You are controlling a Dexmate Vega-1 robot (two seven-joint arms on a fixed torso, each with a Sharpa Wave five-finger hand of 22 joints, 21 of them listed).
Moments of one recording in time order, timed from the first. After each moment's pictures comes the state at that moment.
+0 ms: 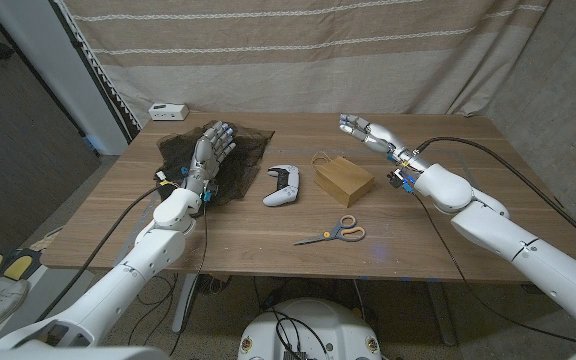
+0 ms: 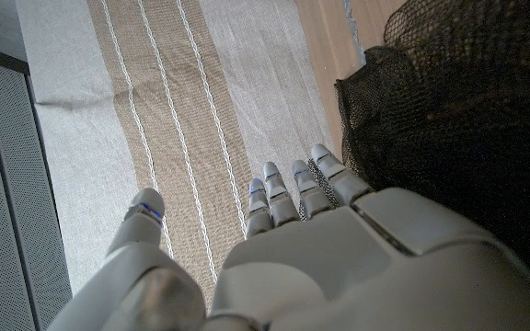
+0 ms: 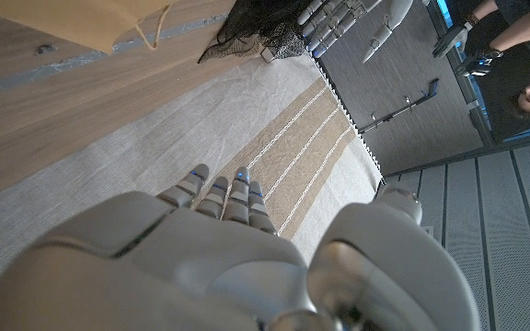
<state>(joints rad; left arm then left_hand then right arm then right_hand) 0.94 0.54 0.32 -1.41 -0.64 -0.33 0.04 0.12 -0.15 0.59 -0.16 0.23 0.17 -0.07 0.20 0.18 0.27 -0.11 0.22 0.19 0.18 -0.04 0.19 0.17 0.25 -0.04 0.20 0.17 -0.90 -0.78 -0.45 -1.69 0.20 0.34 0.05 0.40 0.06 -0.28 -0.04 0.57 0.02 0.05 0.21 0.18 0.11 0.01 0.25 0.19 -0.04 -0.03 0.19 0.18 -0.03 -0.01 0.22 0.17</state>
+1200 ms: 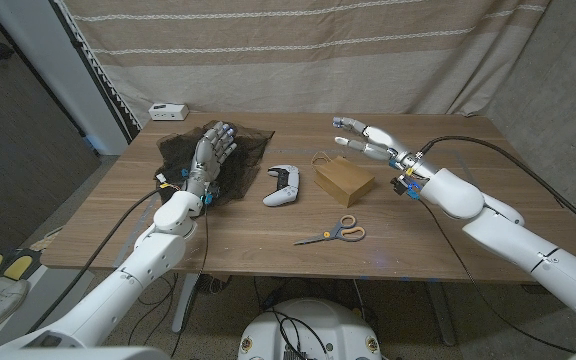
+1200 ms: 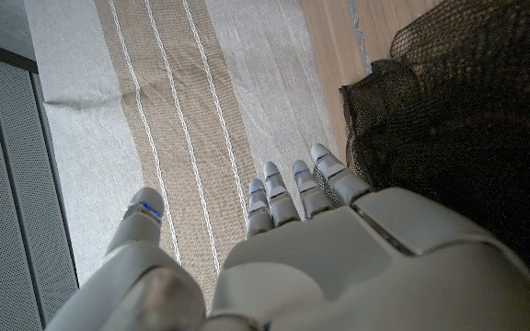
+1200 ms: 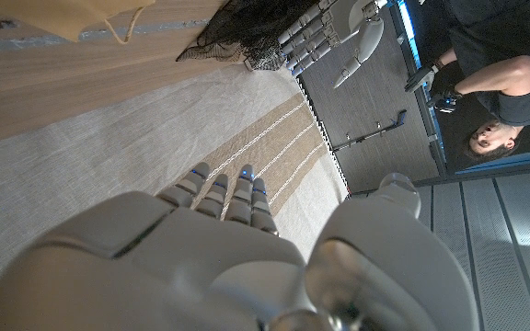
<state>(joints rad) 0.99 0.56 0.31 -1.48 -0.64 -0.32 0.09 0.13 -0.16 0.58 -0.16 0.23 0.17 -0.07 0.20 0.18 0.27 -0.10 0.22 0.19 0.18 -0.04 0.19 0.17 0.26 -0.04 0.20 0.17 -1.00 -0.85 -0.39 -1.82 0.10 0.39 0.04 0.44 0.06 -0.27 -0.06 0.58 0.06 0.03 0.21 0.18 0.14 -0.03 0.26 0.19 -0.01 -0.03 0.19 0.18 -0.01 -0.02 0.21 0.17</state>
